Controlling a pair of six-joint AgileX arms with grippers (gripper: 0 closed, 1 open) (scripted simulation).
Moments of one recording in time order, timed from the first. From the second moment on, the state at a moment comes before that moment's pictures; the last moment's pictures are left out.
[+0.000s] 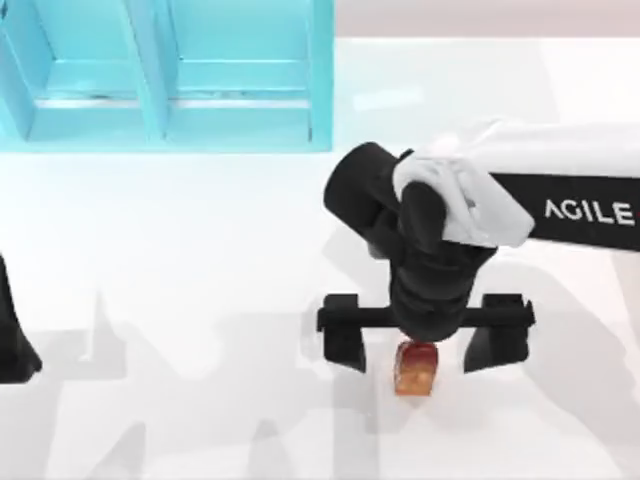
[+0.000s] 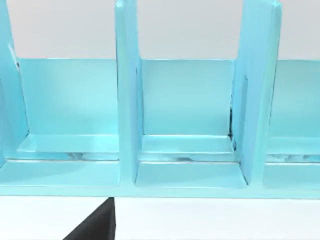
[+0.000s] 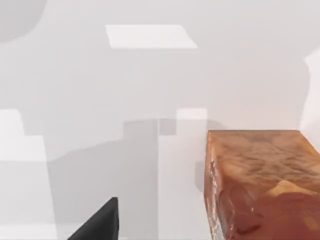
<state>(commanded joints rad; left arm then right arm) 0.00 0.00 0.00 0.00 0.00 0.00 0.75 1.99 1.35 -0.93 0.00 0.77</state>
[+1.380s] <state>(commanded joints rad) 0.00 0.00 0.00 0.00 0.00 0.00 0.27 1.96 1.70 -1.25 0.01 0.29</state>
